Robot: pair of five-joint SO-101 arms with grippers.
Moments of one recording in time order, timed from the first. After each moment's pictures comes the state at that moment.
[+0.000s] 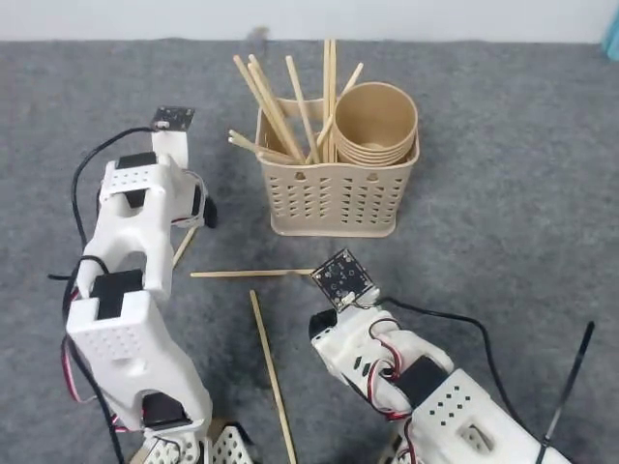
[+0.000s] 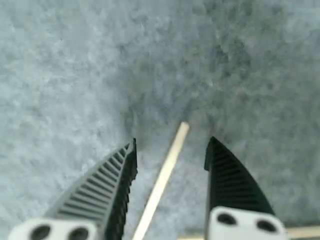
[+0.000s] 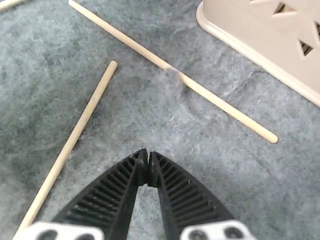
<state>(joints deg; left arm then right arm) -15.9 24.3 8.9 63.7 -7.6 -46.9 -67.4 89.3 34.4 -4.7</state>
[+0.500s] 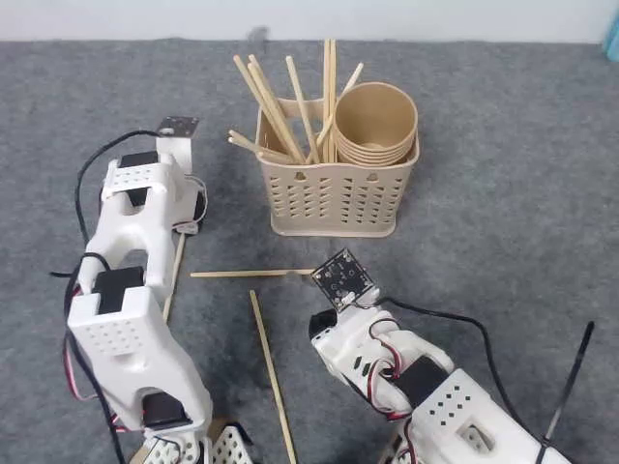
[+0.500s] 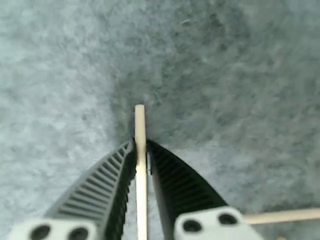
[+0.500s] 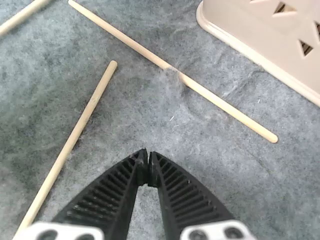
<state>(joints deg) -16.5 25.4 6.6 69.1 -7.5 -46.9 -67.4 89.3 34.4 -4.7</state>
